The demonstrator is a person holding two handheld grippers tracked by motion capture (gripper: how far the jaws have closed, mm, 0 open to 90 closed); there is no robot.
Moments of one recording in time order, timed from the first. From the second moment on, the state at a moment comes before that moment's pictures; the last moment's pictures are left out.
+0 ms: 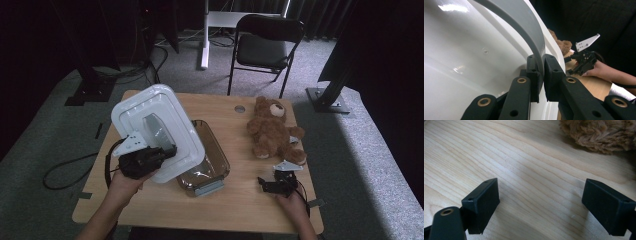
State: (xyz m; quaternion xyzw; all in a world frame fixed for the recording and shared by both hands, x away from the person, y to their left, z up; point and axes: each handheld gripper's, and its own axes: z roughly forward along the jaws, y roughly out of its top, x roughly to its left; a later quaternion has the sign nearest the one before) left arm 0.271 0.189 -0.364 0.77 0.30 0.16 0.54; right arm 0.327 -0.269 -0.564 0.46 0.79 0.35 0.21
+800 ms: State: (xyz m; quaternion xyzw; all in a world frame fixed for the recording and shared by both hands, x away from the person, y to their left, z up) left arm 0.259 0.255 -0.384 0.76 0.36 0.18 0.51; right arm 0.327 -0.269 -0.564 0.46 0.79 0.35 0.21
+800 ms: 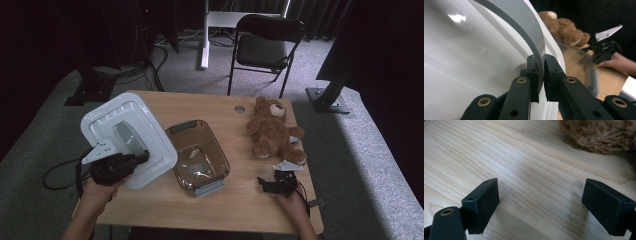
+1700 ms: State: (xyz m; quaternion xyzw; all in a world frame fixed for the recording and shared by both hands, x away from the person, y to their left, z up) left arm 0.281 0.290 -0.459 0.77 0.41 0.09 0.49; right arm 0.327 -0.269 -0.564 0.46 0.79 0.35 0.21
